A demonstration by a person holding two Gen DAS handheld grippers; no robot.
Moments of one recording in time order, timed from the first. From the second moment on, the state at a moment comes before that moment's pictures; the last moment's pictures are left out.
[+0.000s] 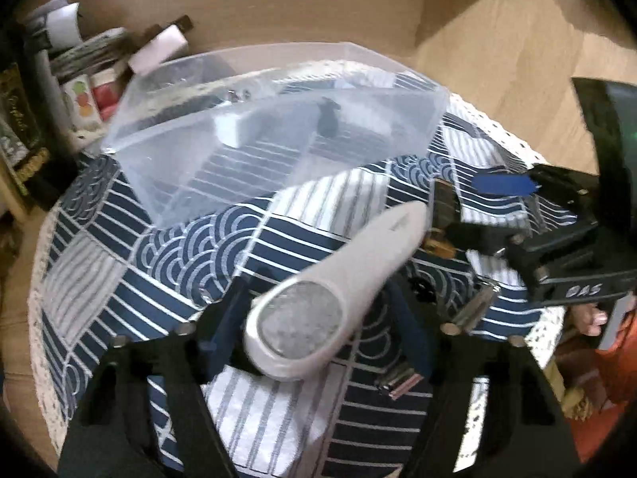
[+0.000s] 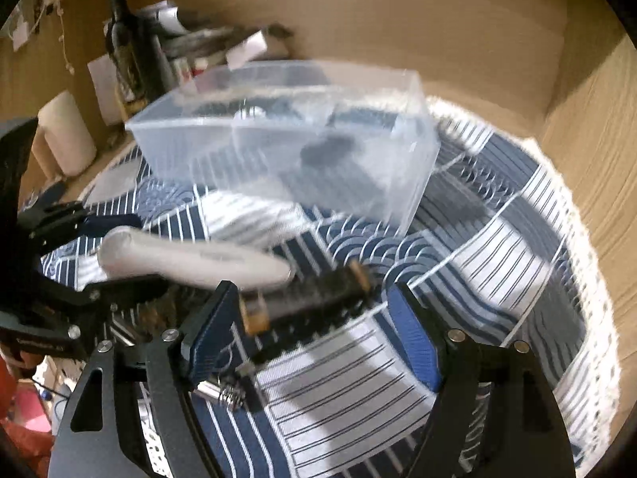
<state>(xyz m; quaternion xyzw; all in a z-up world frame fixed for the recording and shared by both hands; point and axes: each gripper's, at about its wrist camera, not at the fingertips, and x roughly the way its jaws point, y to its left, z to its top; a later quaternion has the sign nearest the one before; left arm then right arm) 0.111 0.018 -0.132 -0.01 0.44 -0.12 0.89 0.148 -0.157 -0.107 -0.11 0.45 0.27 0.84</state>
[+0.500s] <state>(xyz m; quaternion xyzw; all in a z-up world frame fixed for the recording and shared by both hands) 0.100 0.015 -0.127 -0.01 0.42 -0.13 0.90 0.164 -0.146 -0.118 -0.14 0.47 0.28 0.83</state>
